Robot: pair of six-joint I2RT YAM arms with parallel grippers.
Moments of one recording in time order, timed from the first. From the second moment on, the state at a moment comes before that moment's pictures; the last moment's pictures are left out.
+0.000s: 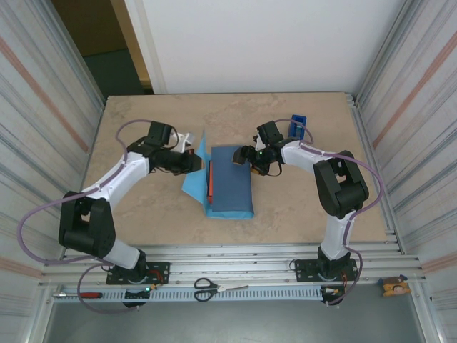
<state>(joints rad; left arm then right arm) -0.32 1.51 1.11 -0.60 0.68 -0.33 0.45 1.90 1.24 -0.37 -0.44 0.73</state>
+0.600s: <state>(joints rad) -0.51 1.74 1.32 -0.70 0.63 -0.25 0.45 1.90 1.23 -0.35 -0.44 0.73</state>
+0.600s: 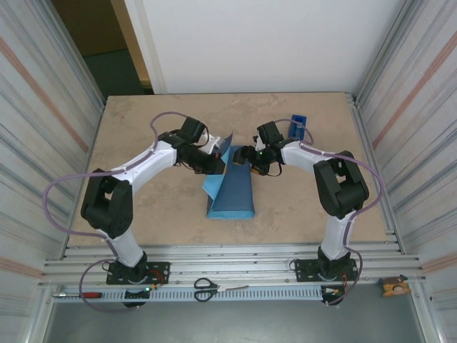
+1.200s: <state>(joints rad) -0.54 1.86 1.34 -0.66 0.67 -0.28 0.46 1.89 1.21 -0.34 -0.44 0.75</state>
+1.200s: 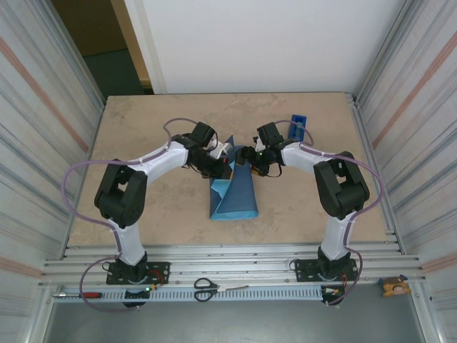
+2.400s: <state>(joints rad) -0.55 1.92 1.32 -0.57 0.79 -0.34 0.35 1.81 1.23 -0.46 -0.48 0.75</state>
